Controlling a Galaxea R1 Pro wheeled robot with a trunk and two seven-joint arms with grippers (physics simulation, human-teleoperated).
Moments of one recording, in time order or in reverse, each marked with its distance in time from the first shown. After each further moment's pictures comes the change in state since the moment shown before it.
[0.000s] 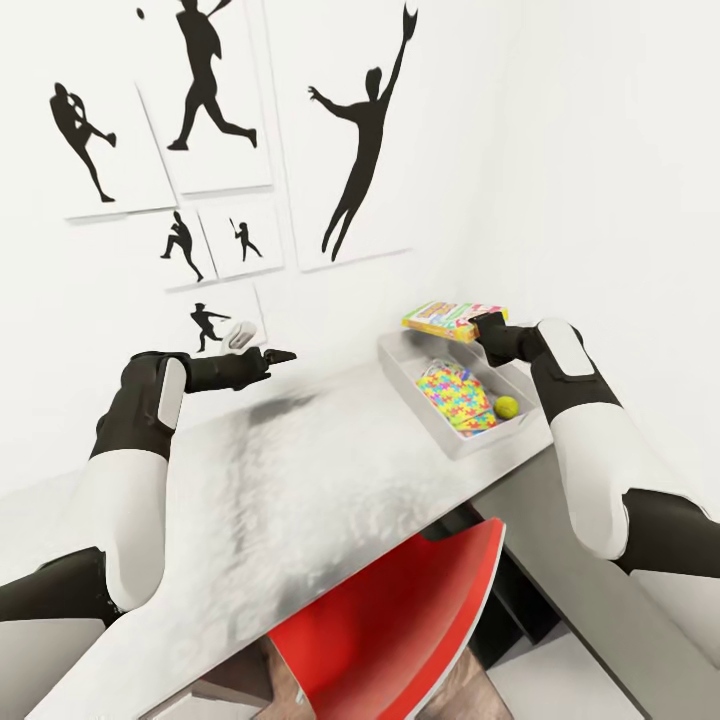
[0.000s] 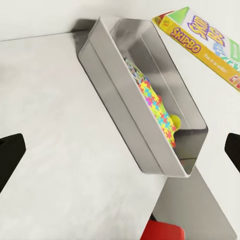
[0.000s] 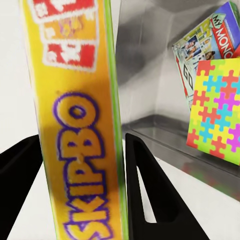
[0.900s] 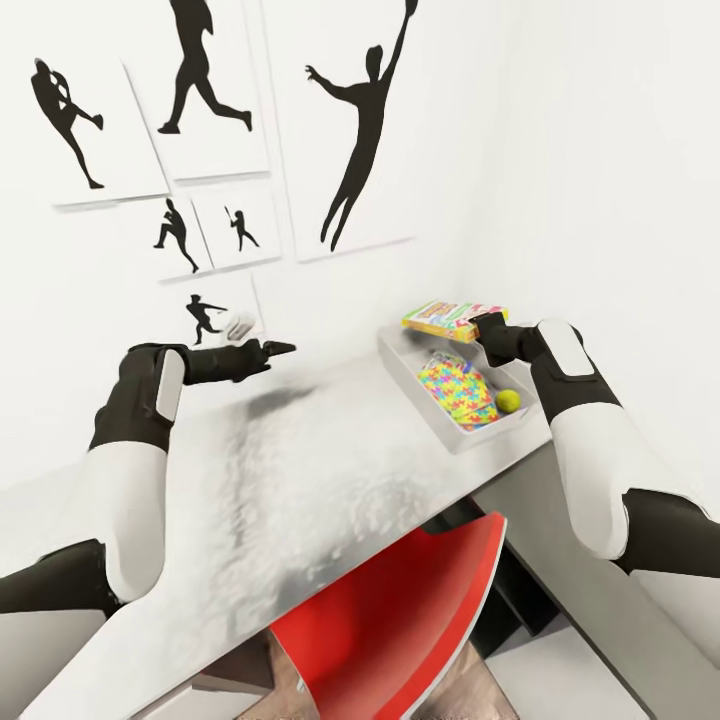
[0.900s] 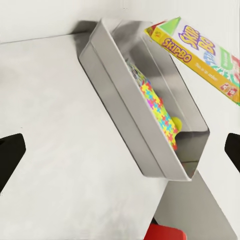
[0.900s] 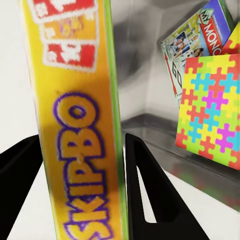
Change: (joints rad) left arm -0.026 0.000 0.000 0.000 0.002 0.000 0.000; right arm 0.000 0.000 -0.001 0.001 0.003 -0.002 0.000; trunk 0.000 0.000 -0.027
